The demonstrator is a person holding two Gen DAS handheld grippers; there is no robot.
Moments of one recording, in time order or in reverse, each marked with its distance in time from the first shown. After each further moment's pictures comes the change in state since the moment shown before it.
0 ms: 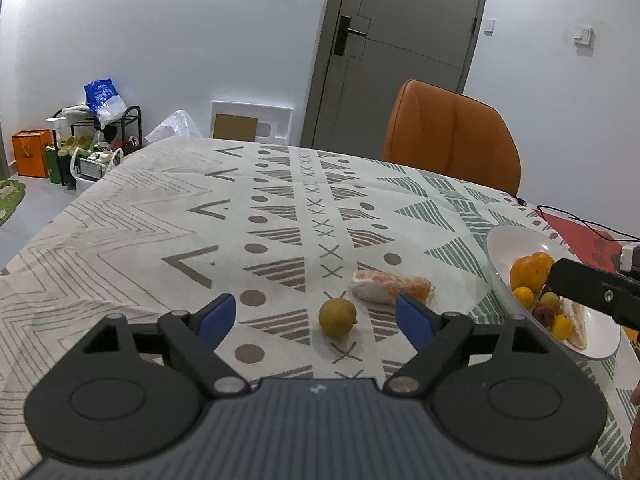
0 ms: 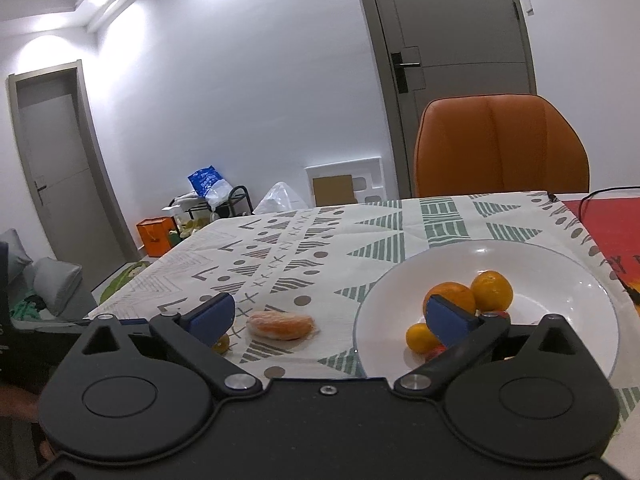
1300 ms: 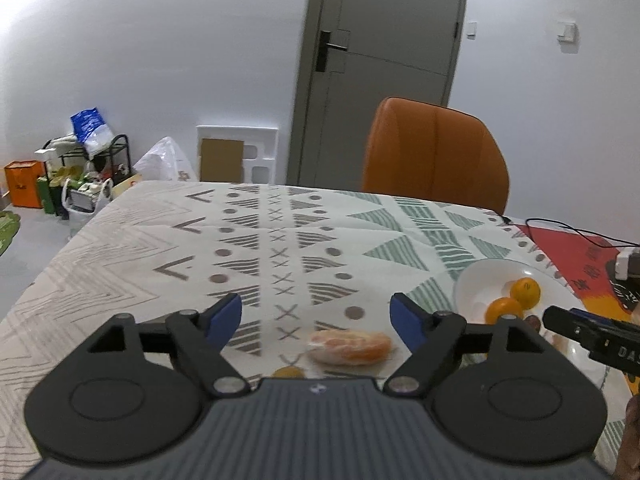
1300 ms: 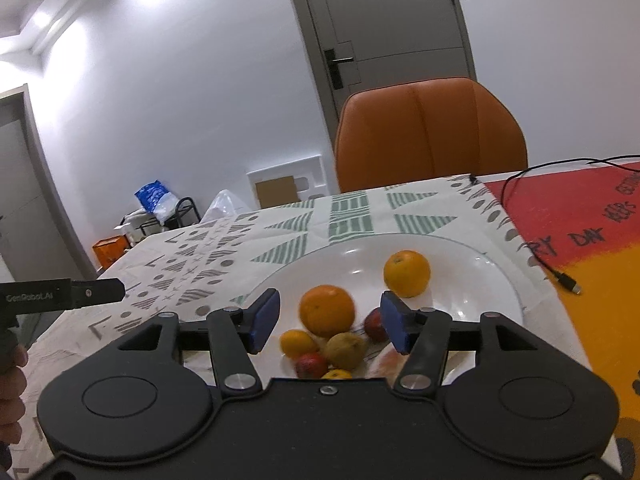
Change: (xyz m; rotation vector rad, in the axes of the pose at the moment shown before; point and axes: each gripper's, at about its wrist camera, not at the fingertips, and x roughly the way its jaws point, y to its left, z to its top) left arm 0.004 -0.034 0.041 0.055 -0.041 0.008; right arm -0.001 -0.071 0.000 0.098 0.003 -0.131
